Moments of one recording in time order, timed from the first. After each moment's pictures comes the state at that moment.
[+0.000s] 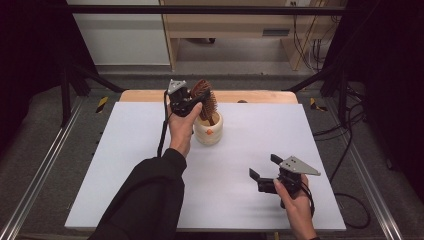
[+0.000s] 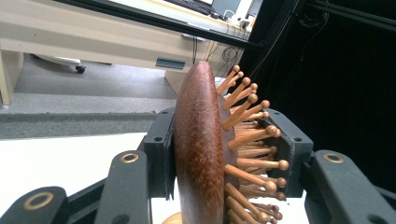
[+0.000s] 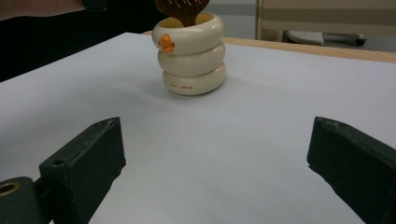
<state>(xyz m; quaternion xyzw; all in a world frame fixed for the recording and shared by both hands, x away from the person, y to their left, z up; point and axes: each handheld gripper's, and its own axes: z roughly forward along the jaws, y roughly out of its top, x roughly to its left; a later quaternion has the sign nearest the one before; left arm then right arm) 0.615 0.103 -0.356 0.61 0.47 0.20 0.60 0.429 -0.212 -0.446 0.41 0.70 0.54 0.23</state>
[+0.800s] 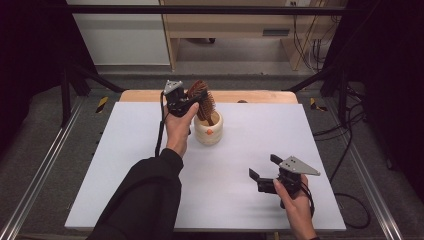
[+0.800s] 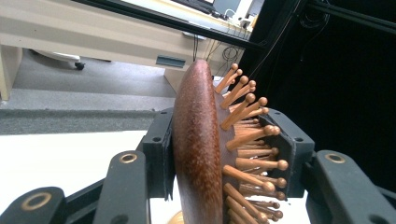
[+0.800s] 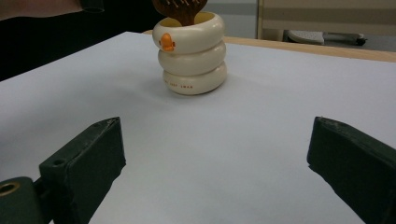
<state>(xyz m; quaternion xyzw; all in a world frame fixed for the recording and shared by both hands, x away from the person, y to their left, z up) 0.617 0.113 -0.359 0.61 0.47 0.19 0.60 0.428 -0.211 -0.447 0.41 0.70 0.54 0.23</state>
